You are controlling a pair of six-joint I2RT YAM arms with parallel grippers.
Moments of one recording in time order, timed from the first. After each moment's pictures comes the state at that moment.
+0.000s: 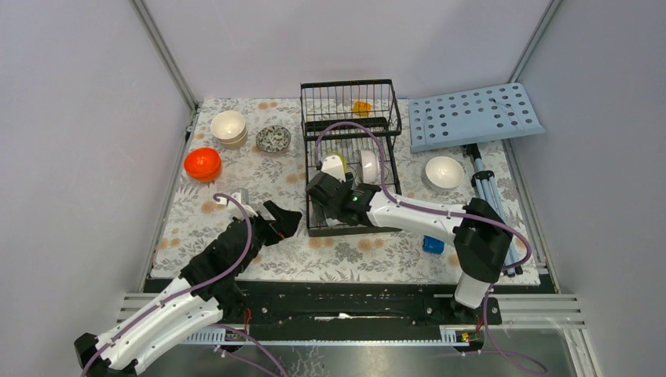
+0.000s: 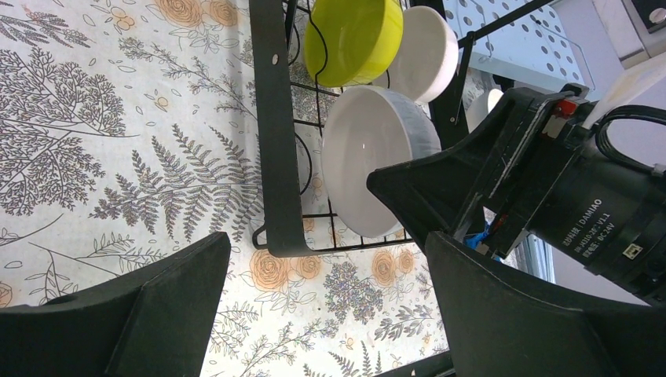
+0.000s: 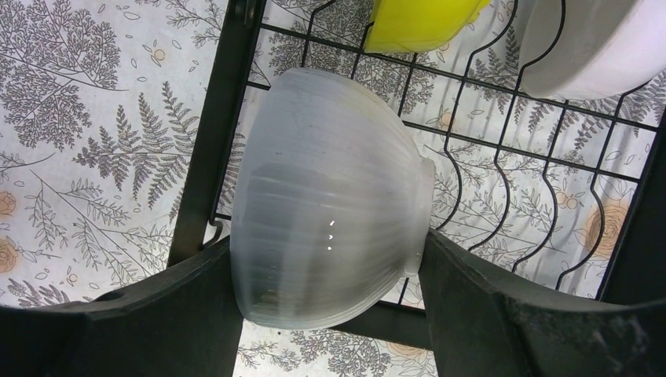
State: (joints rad) left arm -0.79 0.44 0.38 -0.31 -0.38 -0.91; right arm 1.05 1.75 1.33 -0.51 0.49 0.55
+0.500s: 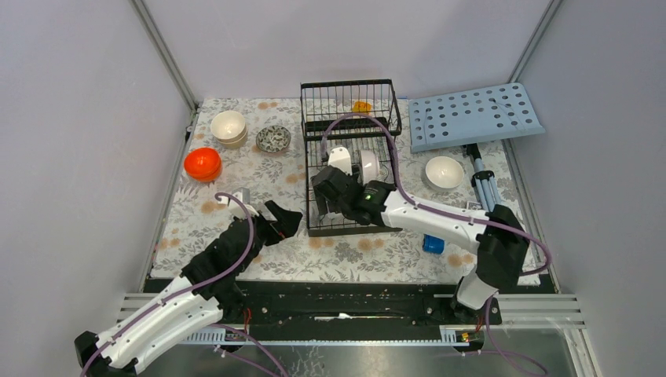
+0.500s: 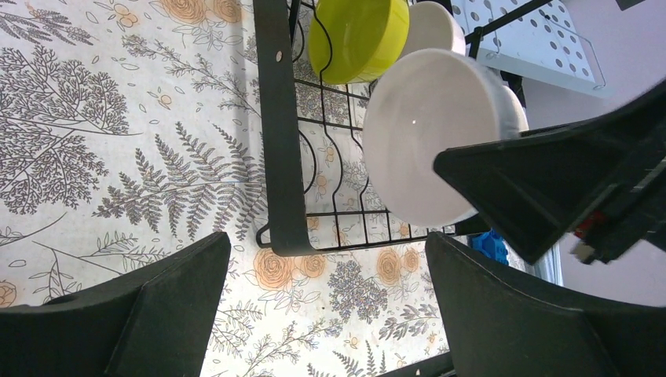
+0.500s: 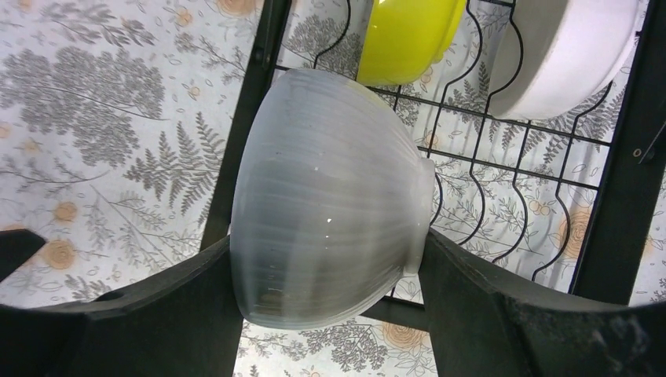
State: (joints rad) left arm -0.79 0.45 0.38 -0.31 -0.38 -0.91; right arm 1.05 1.65 1.33 -0.52 0.51 0.54
